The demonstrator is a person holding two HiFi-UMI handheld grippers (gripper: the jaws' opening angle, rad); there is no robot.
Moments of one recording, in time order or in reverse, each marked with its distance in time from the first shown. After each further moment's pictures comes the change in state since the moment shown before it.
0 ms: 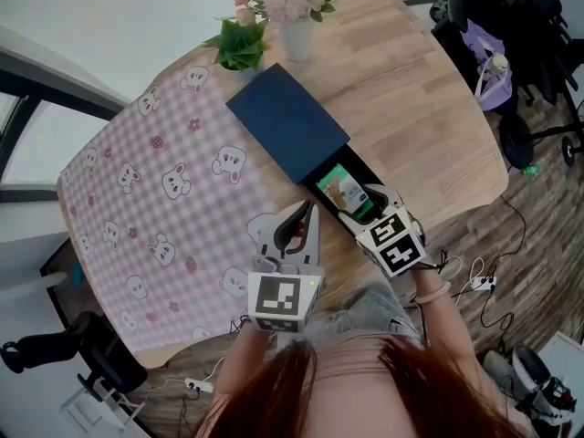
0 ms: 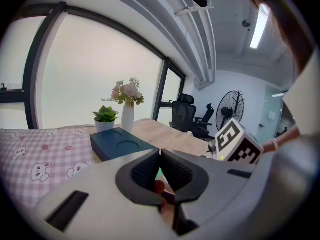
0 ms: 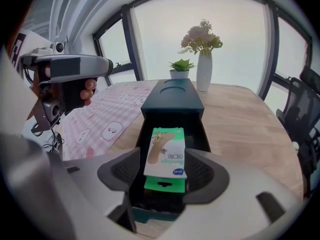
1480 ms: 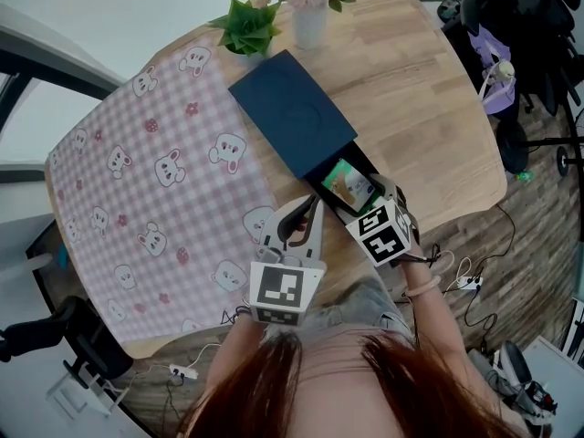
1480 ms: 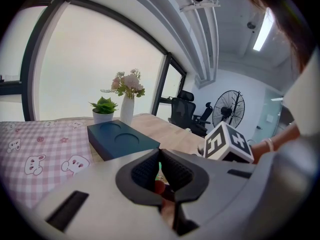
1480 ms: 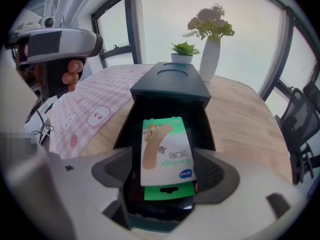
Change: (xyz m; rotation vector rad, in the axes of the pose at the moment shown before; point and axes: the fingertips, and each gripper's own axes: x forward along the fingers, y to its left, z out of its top) left arm 0.018 0.010 -0.018 -0.033 0.046 -0.032; right arm 0.038 -0.017 -0.016 -0.076 0.149 -0.076
